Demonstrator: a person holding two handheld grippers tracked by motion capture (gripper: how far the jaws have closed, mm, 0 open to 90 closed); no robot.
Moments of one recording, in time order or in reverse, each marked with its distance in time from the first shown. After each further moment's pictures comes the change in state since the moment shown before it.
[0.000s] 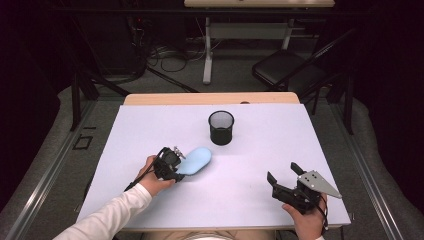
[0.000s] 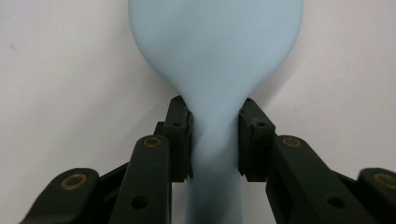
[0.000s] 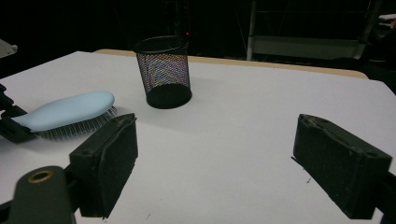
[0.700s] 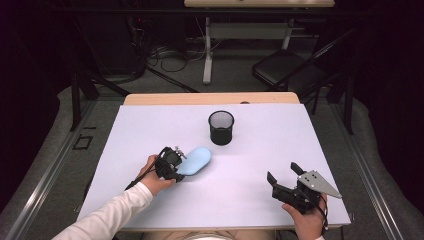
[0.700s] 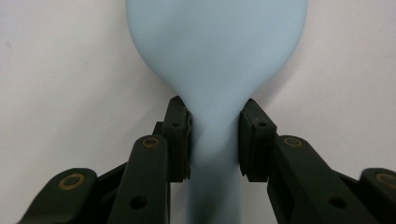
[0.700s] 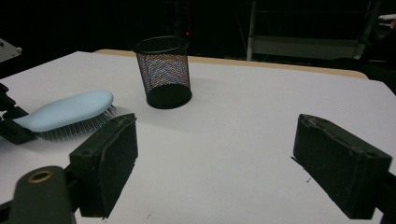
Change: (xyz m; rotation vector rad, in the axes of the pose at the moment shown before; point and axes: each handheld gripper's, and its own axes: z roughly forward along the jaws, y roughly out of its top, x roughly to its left) left arm 0.000 0.002 0.002 0.027 0.002 0.003; right arm 0.000 0.000 0.000 -0.003 0.001 0.002
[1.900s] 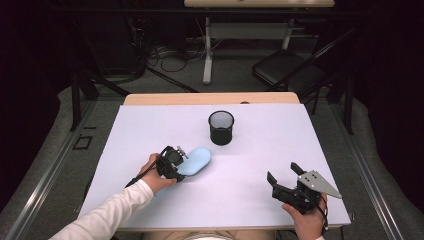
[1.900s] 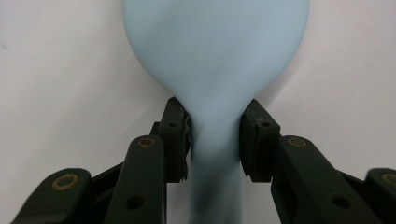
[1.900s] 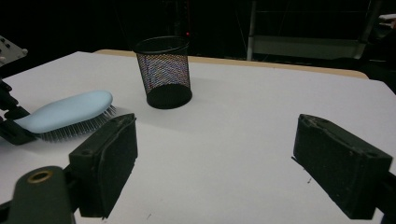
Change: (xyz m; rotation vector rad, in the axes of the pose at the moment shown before) left arm -0.001 0.007 0.001 0.051 0.003 0.020; right arm 0.000 0.000 0.000 0.003 0.001 0.001
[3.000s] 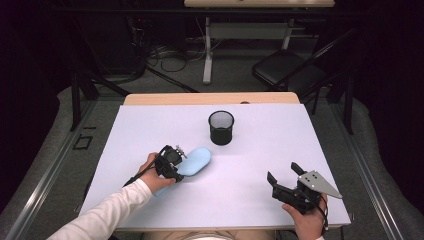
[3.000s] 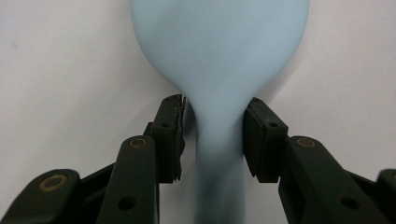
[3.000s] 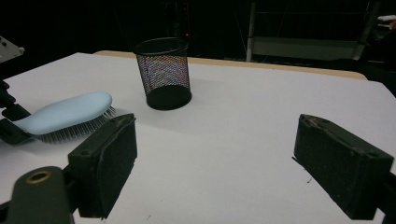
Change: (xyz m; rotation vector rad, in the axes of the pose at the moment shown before) left arm 0.001 -0.001 -0.004 0.002 0.002 0.005; right arm 0.000 0.000 0.000 -0.009 -0.004 0.002
